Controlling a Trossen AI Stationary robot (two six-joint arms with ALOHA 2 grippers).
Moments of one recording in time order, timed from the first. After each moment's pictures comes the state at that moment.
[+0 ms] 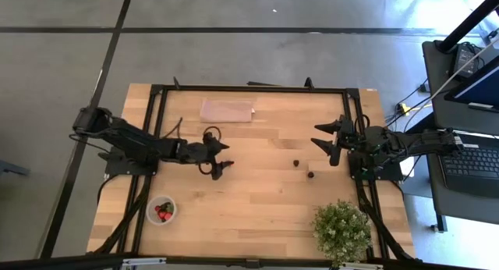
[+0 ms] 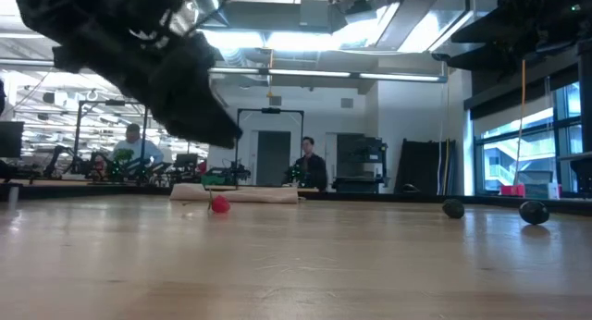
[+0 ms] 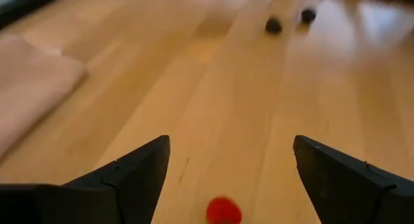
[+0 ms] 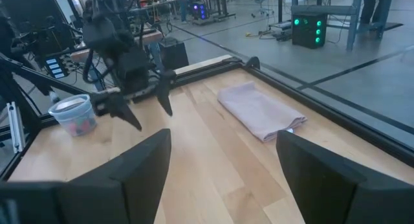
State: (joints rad) left arm -0.11 1.36 0.44 0.37 -0.35 -0.33; right arm 0.10 0.35 0.33 -0.12 0.40 0.26
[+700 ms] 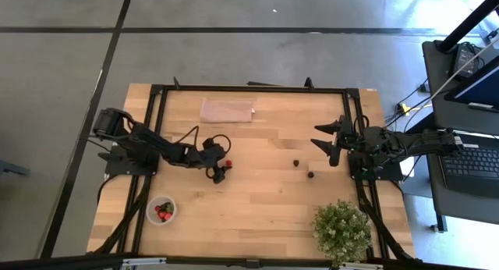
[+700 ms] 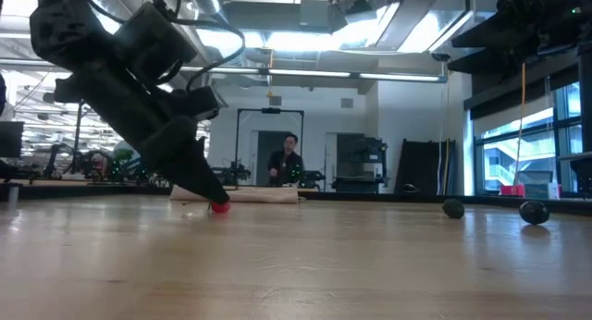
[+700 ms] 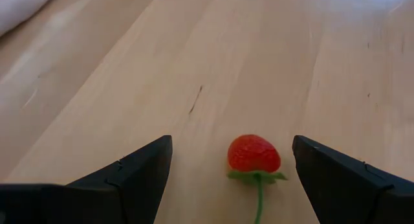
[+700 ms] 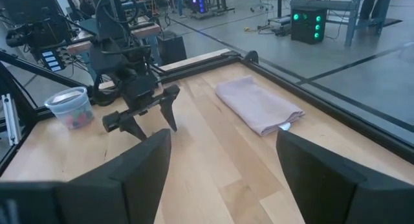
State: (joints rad) left arm -0.11 1.60 0.44 0.39 -0.35 -0.39; right arm 0.10 0.35 0.33 -0.14 0.40 0.26
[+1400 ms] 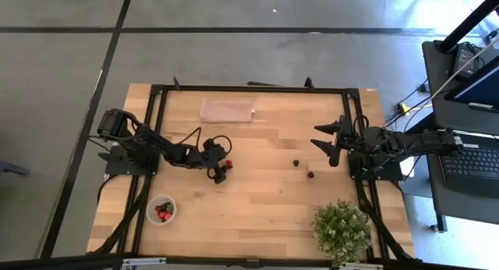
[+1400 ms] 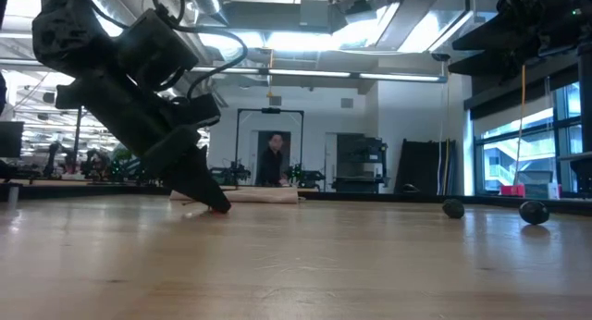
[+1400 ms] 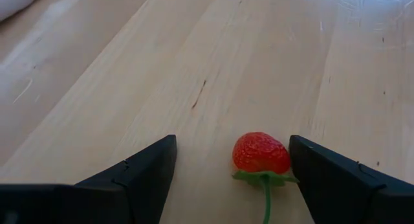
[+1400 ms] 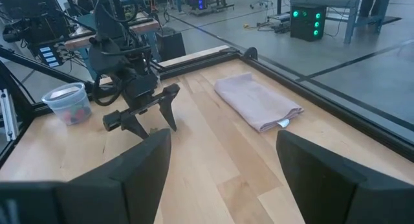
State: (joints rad) left arm -0.11 1.65 0.44 0.42 -0.35 -0.41; right arm 0.10 0.35 0.33 -0.16 0.40 0.26
